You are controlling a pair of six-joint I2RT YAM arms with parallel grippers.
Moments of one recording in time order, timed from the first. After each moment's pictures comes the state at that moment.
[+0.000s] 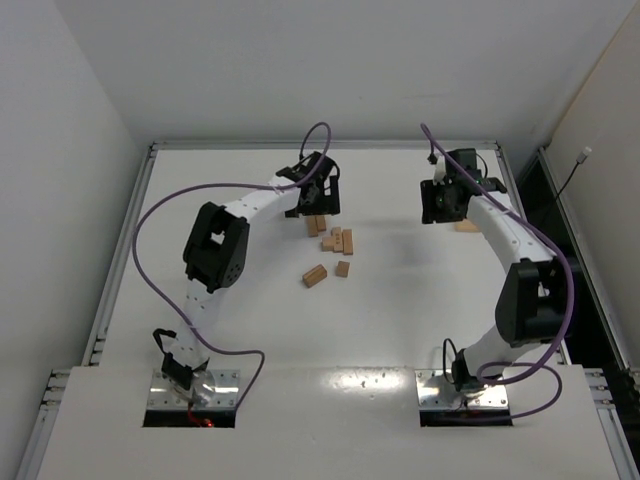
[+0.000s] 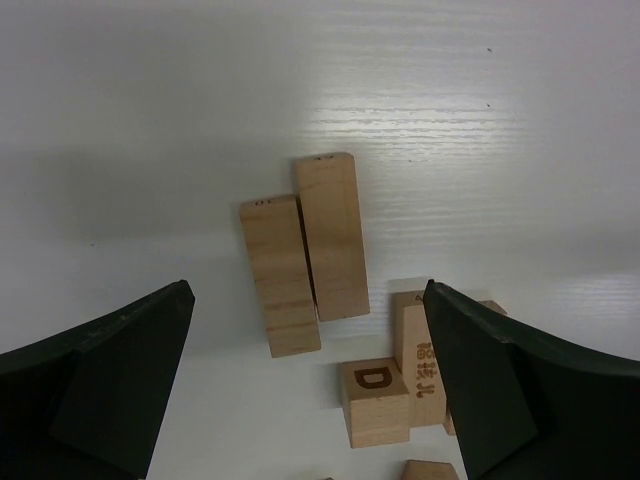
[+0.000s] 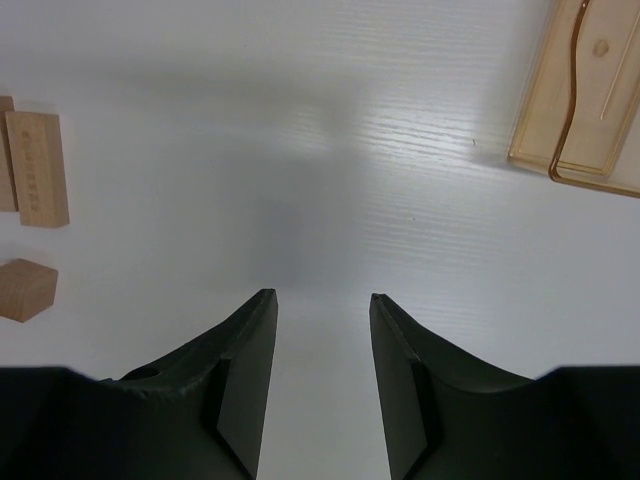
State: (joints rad) left arm -0.54 2.23 1.85 -0.61 -0.22 -0.56; right arm 0.07 1.60 1.24 -0.61 -0.03 -0.02
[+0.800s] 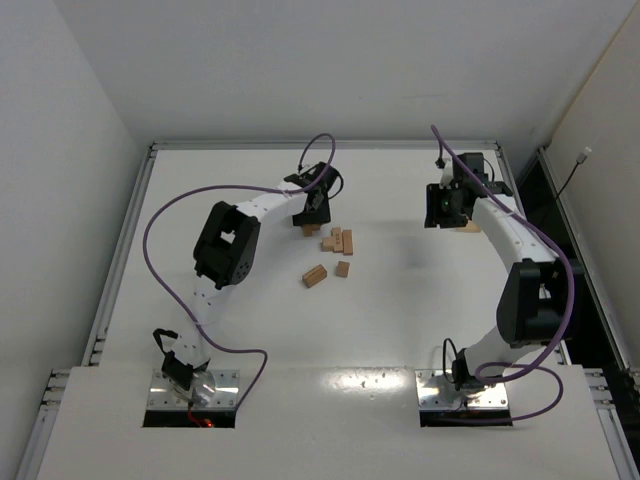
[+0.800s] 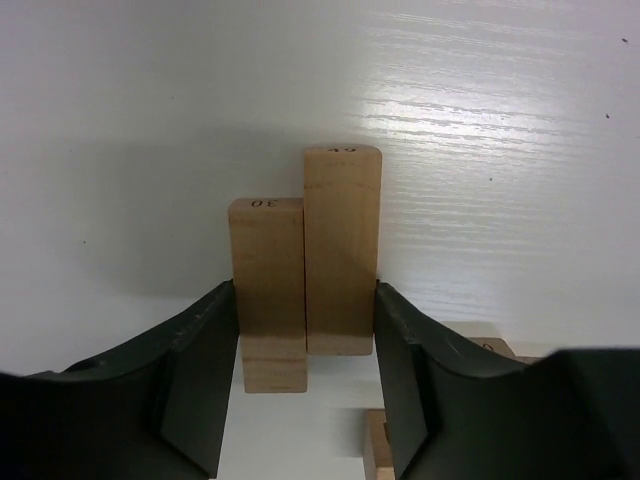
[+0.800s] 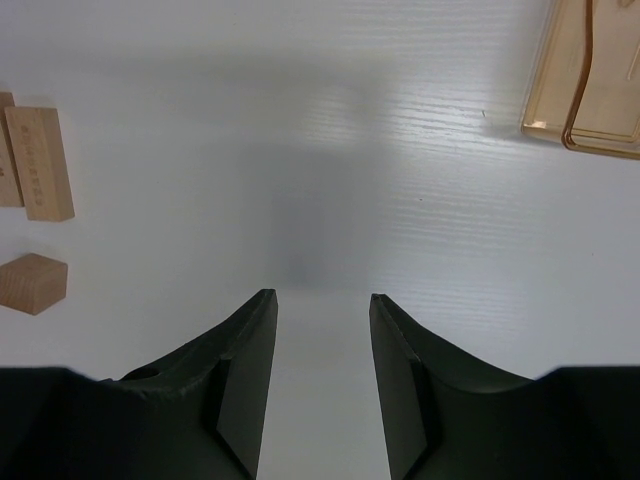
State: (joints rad) left arm -0.56 2.32 1.87 -0.64 -0.31 -0.63; right arm 0.02 1.59 1.20 -0.61 -0.09 0.02
